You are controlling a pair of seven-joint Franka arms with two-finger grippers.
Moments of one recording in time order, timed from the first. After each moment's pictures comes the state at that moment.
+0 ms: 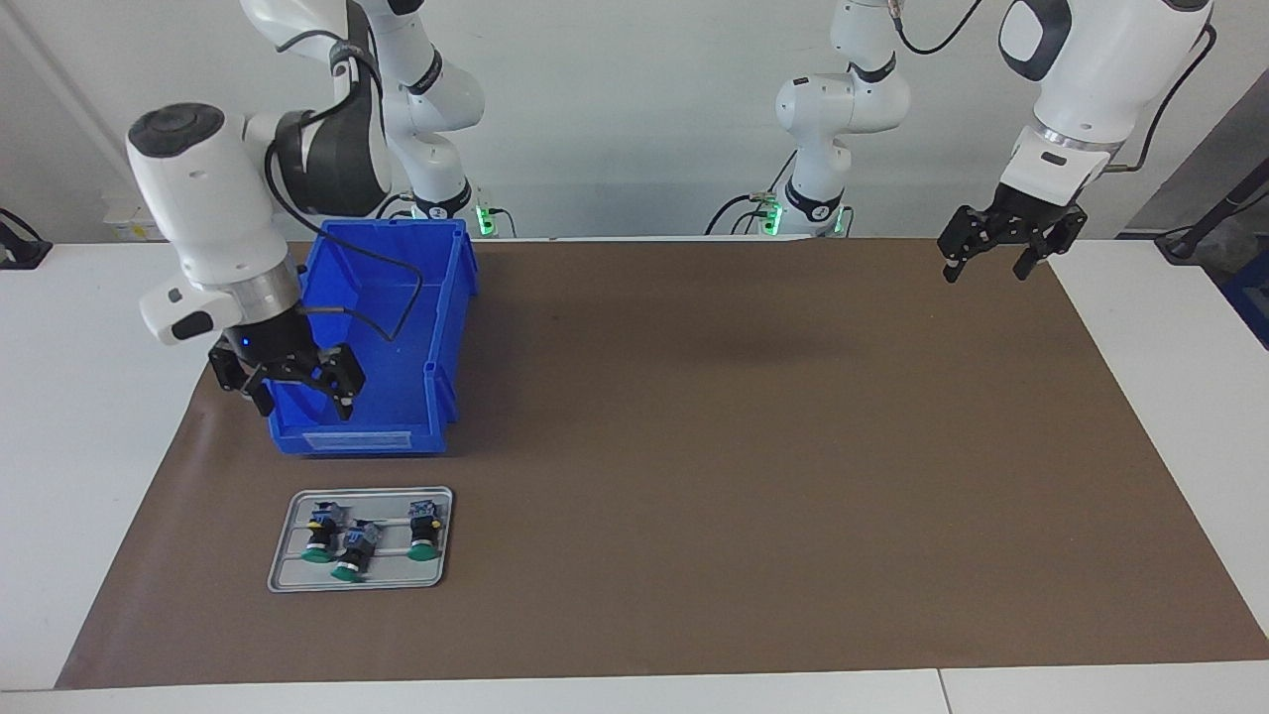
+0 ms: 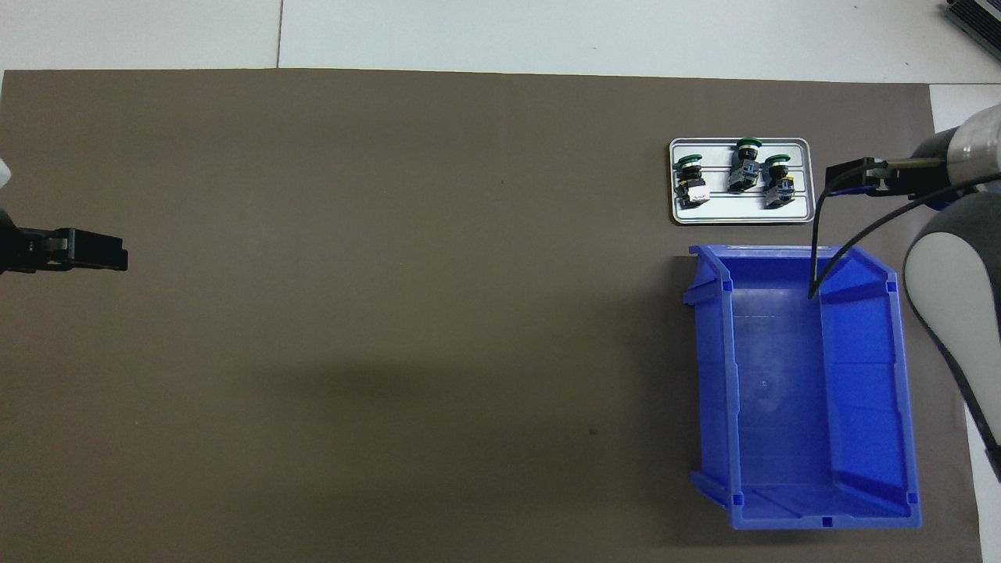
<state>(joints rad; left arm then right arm) -0.04 -0.10 -0.01 -1.75 0.00 1.72 -0.01 0.08 0.27 -0.08 -1.60 0.00 2.13 0.11</state>
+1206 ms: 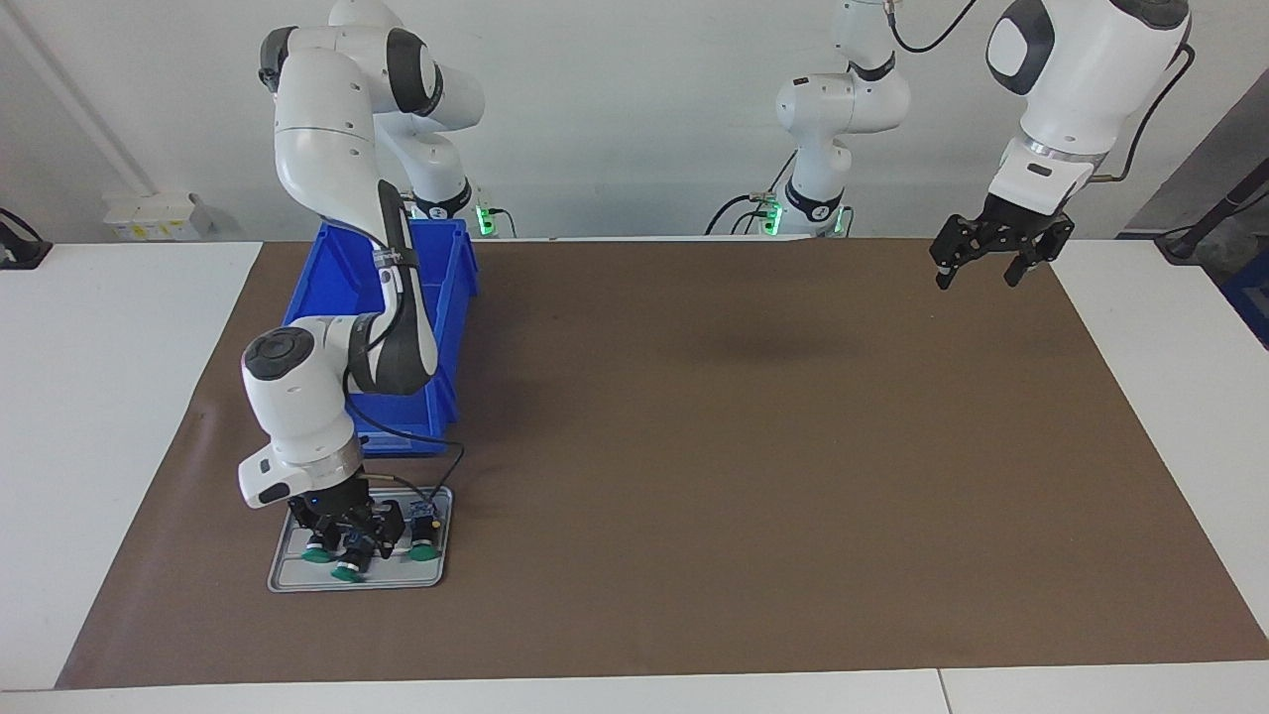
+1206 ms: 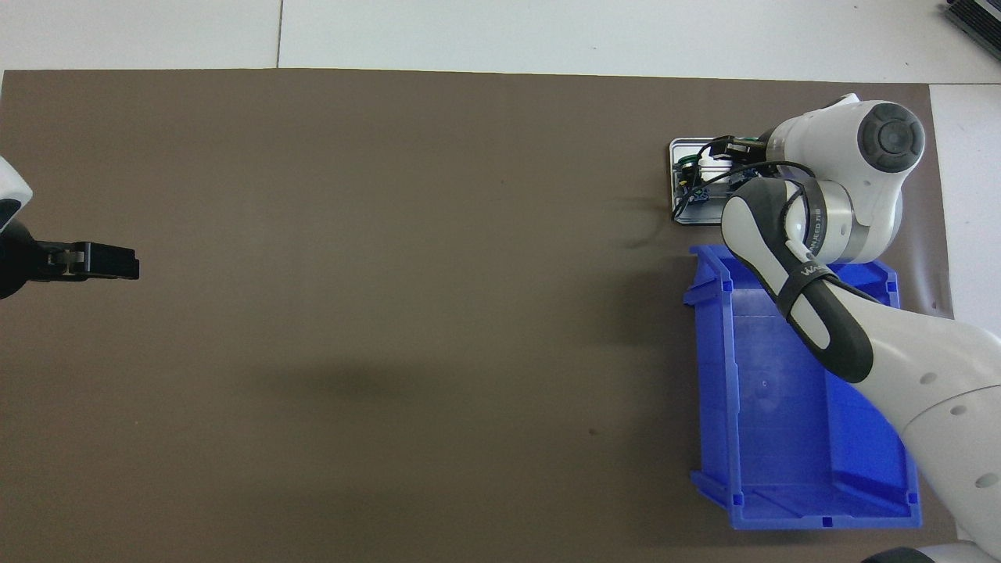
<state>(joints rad) -0.03 -0.14 0.00 -1.84 0.00 1.79 -0.01 0.07 0.62 -0.08 -1.59 0.04 2.52 0.21</state>
